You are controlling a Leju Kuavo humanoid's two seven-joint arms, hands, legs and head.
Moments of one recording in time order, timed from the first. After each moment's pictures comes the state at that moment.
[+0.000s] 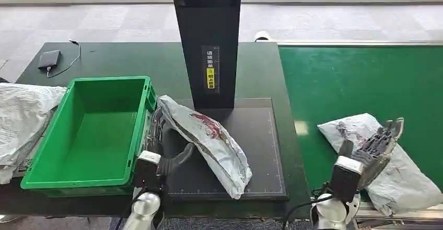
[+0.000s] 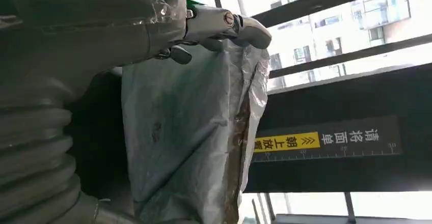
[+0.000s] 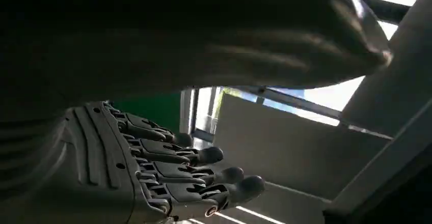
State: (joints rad) left arm -0.08 -0.30 -0.13 -1.19 -0.15 0.30 -0.70; right arm -0.05 0.30 -0.21 -1.45 0.56 -0.70 -0.70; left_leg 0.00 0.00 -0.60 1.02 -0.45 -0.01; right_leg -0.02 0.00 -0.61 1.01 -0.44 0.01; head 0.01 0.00
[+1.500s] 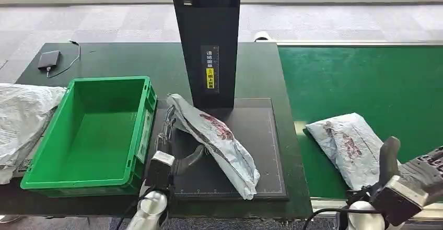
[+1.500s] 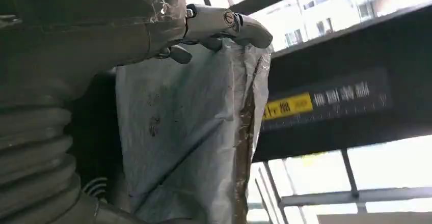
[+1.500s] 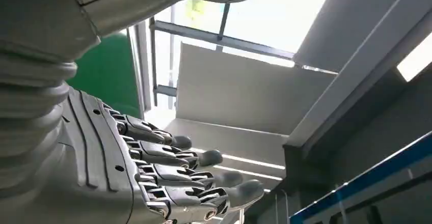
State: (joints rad) left arm -0.13 -0.31 -0.19 -1.14 -0.25 0.27 -0.68; right arm -0.02 0.30 -0.28 -1.72 0.56 -0.70 -0.70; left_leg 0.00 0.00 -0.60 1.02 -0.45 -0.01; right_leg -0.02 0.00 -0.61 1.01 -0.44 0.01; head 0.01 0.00
